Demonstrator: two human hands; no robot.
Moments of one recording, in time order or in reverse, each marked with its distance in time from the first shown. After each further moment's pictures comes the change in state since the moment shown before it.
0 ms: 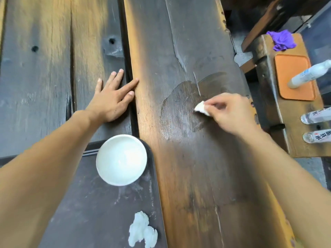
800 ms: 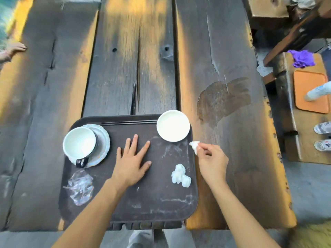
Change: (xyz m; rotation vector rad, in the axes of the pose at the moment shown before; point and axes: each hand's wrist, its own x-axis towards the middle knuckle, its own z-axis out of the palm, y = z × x) left_hand -0.302 0.000 0.053 -0.003 -0.196 -0.273; right_hand -0.215 -0.101 0.093 0.288 0.126 0.232
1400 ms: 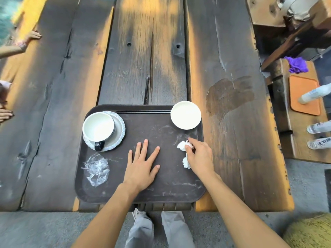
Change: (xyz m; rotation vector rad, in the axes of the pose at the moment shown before) left_hand -0.057 -0.010 0.035 -0.020 0.036 0.049; right_hand -0.042 -0.008 0.054 -0.223 -0.183 -0.154
